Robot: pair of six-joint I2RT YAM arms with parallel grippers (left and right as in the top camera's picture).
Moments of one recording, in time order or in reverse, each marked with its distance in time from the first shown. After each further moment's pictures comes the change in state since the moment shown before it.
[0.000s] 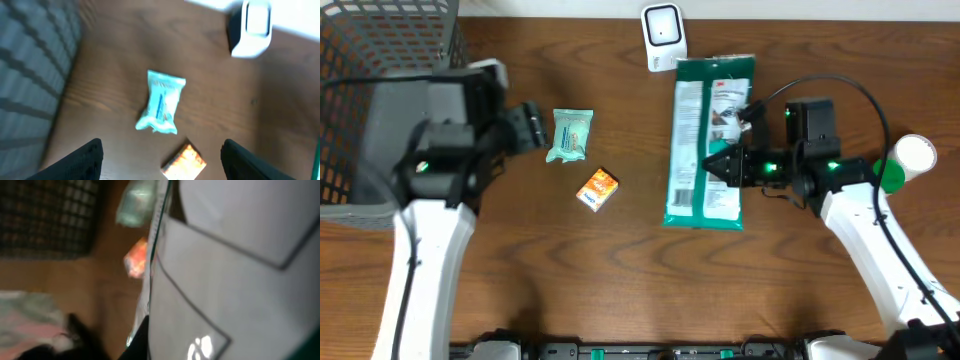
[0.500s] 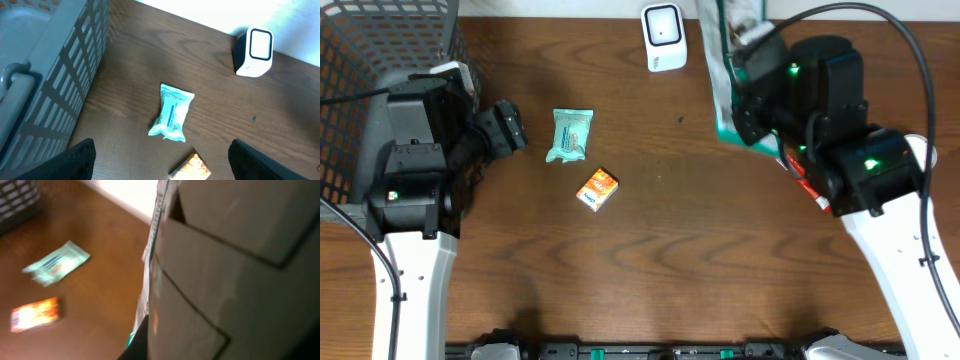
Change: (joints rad) left arm 0.075 -0.078 0.000 -0.015 -0.001 -0.003; right arm 0.240 -0.047 0.509 -0.103 0.715 -0.515
